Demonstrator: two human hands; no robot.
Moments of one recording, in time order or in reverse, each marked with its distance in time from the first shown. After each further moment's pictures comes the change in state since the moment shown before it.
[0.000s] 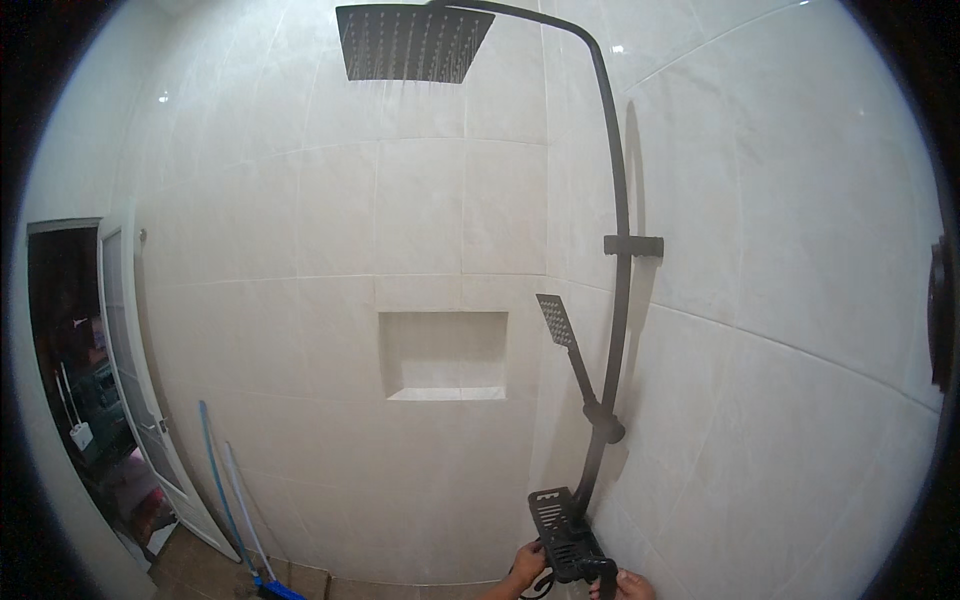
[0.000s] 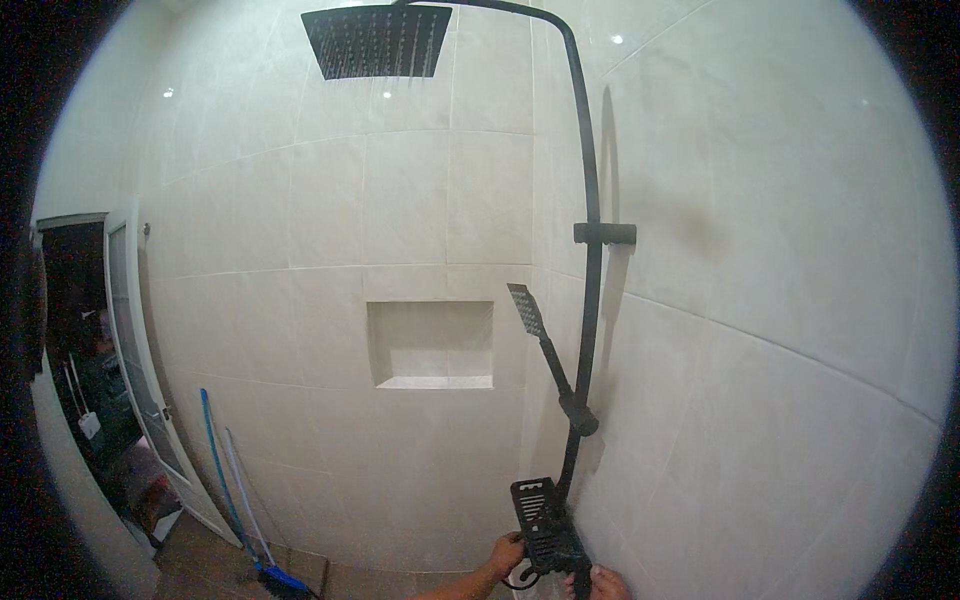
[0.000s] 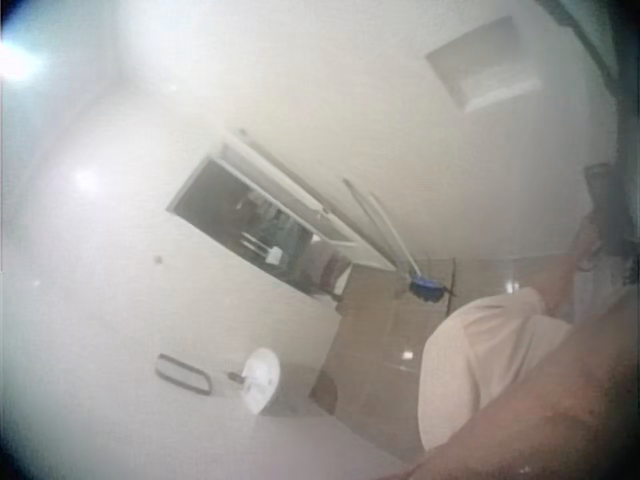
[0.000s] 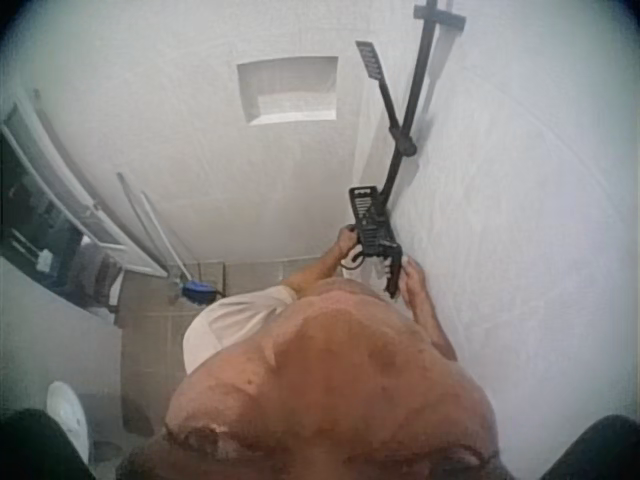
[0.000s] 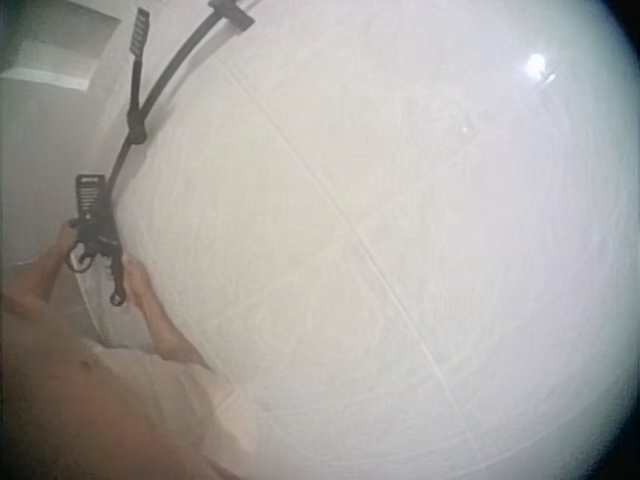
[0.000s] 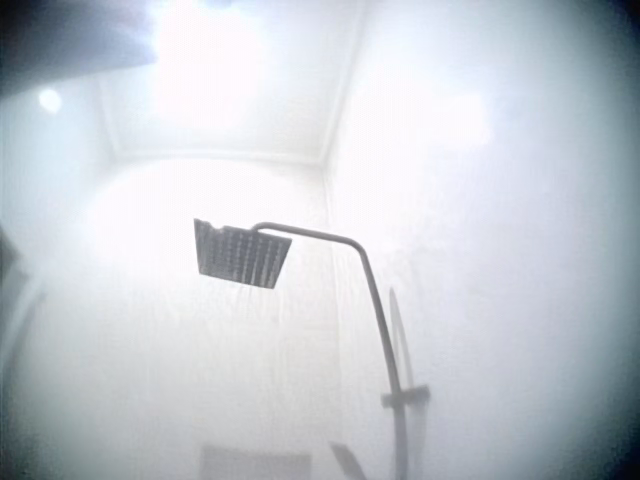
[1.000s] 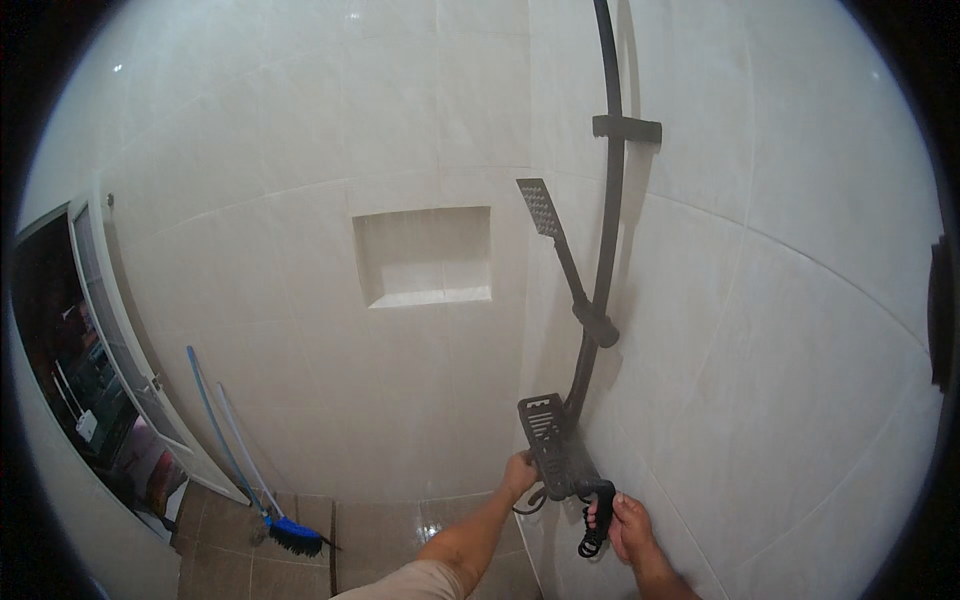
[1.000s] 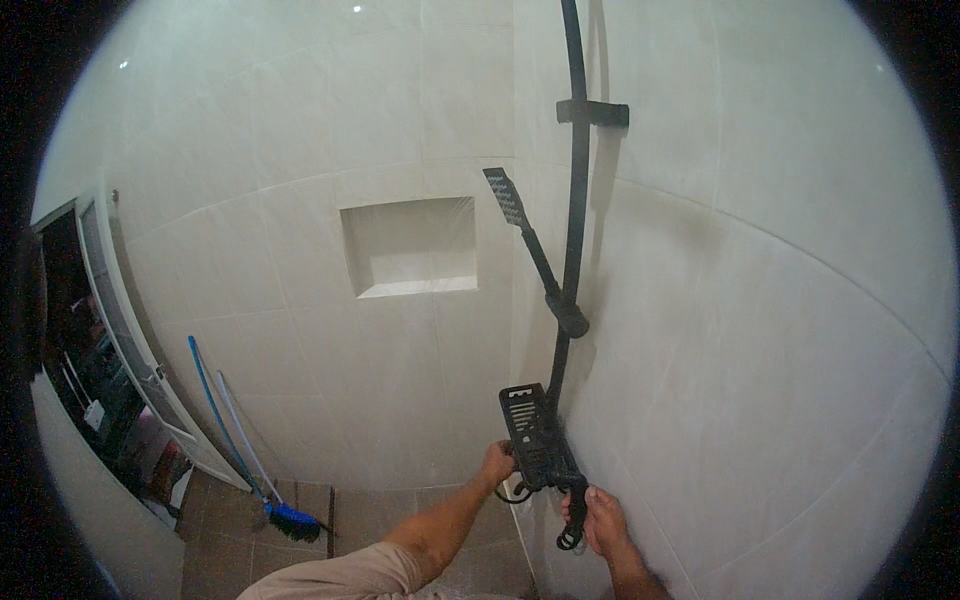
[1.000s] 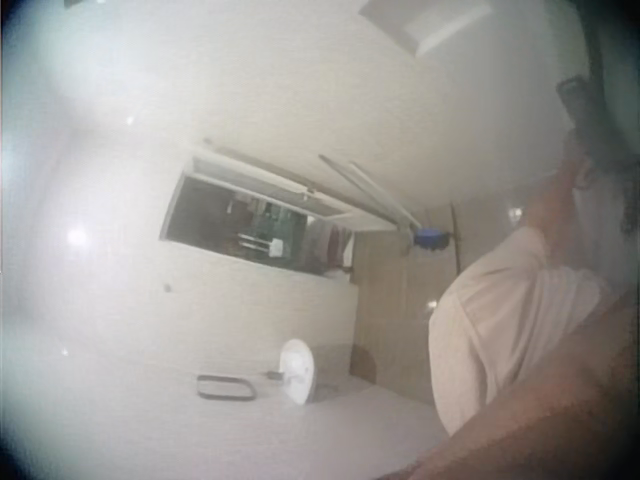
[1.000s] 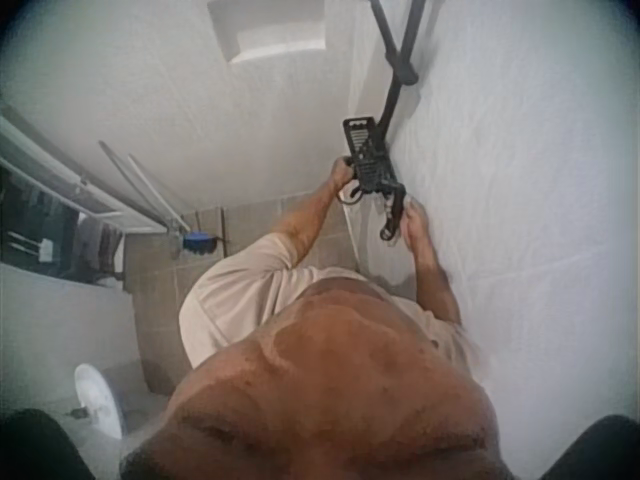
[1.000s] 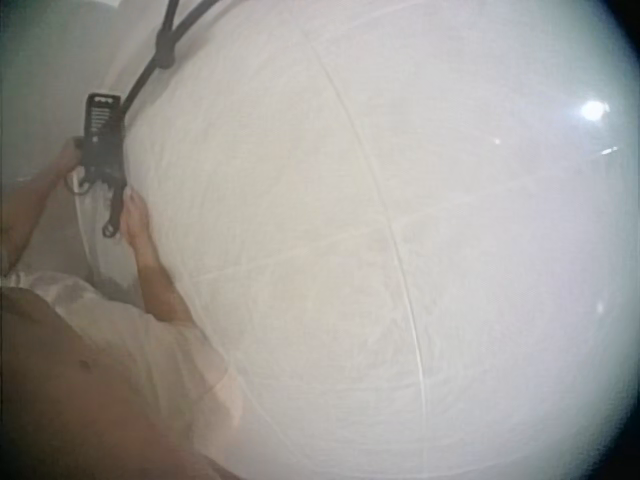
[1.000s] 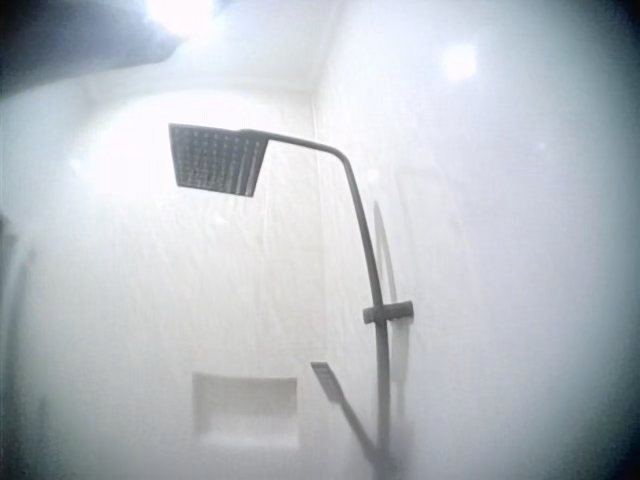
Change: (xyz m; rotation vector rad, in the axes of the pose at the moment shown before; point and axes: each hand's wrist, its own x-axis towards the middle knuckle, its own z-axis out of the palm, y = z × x) left_hand 0.071 -0.069 -0.026 0.261 0.075 0.197; right_hand 0.002 0.003 0.012 0.015 -0.090 -0.084
